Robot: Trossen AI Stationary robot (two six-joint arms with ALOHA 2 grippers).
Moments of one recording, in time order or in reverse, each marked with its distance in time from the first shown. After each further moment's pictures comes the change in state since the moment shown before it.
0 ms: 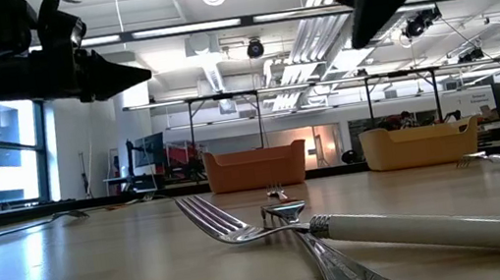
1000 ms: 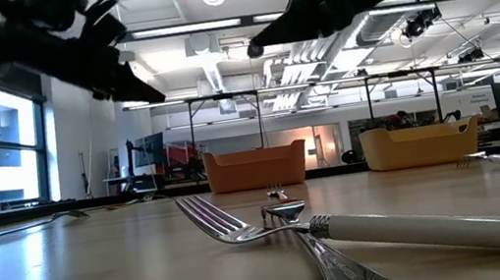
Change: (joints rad) left arm 0.005 0.006 0.331 -0.735 -0.225 -0.043; right arm -0.337 -0.061 -0.401 1.121 -0.157 -0.578
